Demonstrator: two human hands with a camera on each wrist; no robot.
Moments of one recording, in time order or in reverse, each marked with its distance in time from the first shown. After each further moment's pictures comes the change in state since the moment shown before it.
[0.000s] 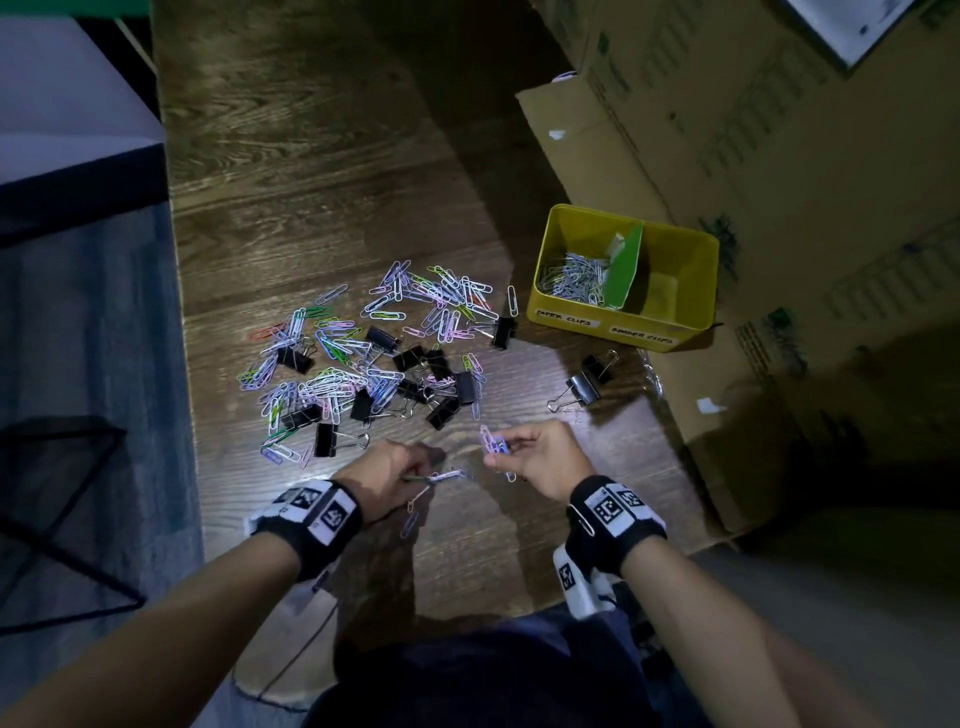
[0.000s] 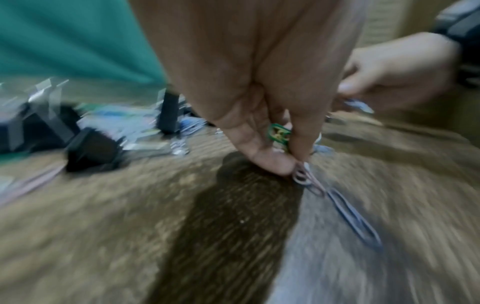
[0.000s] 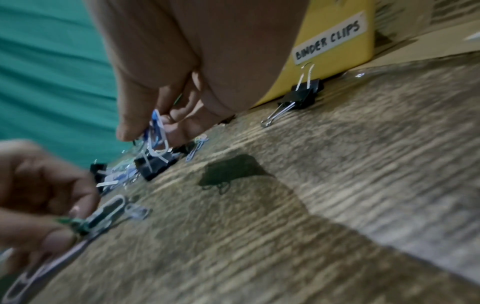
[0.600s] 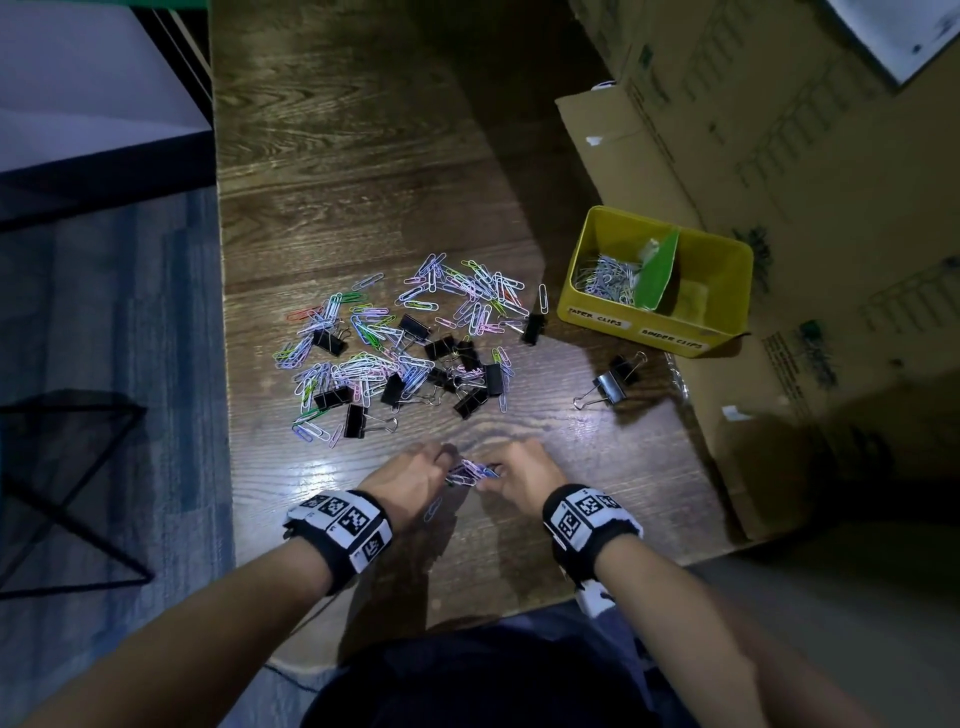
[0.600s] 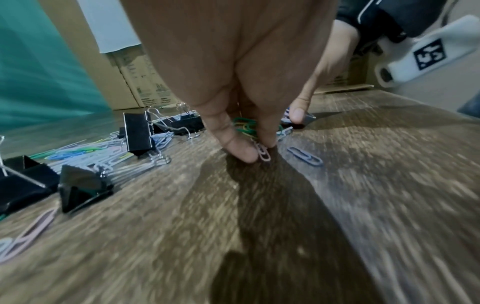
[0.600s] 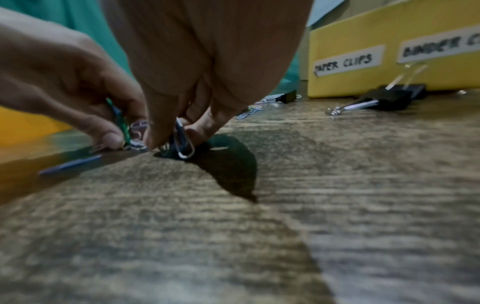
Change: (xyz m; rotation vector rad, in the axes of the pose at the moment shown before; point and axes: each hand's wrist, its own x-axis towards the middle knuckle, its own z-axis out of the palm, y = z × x) left_hand -0.019 -0.006 0.031 0.285 0.019 0.035; right_hand -0.002 -0.010 0.049 -0.676 -0.181 -0.066
